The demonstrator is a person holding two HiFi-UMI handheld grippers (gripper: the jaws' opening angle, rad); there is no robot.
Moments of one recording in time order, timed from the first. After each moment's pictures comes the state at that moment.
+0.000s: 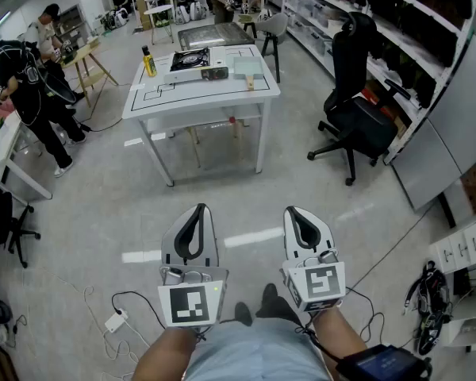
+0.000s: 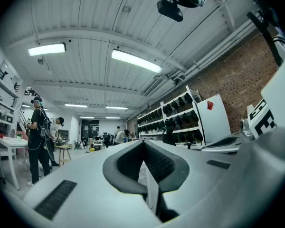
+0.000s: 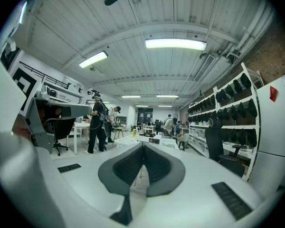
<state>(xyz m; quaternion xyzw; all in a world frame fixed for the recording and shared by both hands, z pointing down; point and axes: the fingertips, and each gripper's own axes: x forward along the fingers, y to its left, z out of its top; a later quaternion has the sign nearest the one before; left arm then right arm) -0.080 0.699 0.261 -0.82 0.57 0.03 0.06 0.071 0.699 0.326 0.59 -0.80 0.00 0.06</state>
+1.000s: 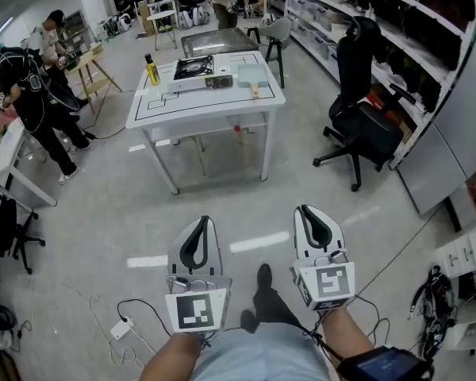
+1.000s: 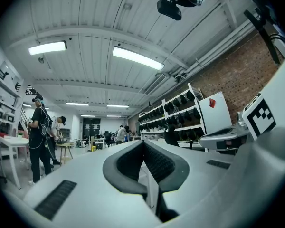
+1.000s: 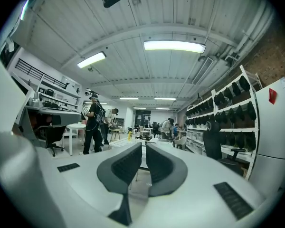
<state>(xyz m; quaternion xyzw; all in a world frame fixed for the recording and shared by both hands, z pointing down) -0.087 0.672 0.272 -0.82 0.57 0.02 0.05 0.086 0.661 0.313 0.60 -0.80 -0.02 0.05</state>
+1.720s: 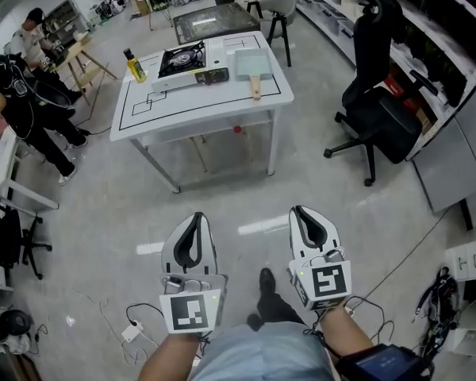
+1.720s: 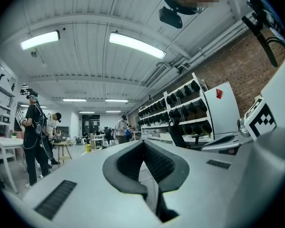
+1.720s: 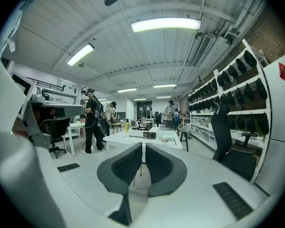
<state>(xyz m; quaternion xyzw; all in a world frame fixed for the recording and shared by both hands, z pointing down) -0.053 0.472 0.303 -0.81 0.58 -0.02 0.04 0.113 0.468 0.377 0.58 -0.81 0.06 0.07</state>
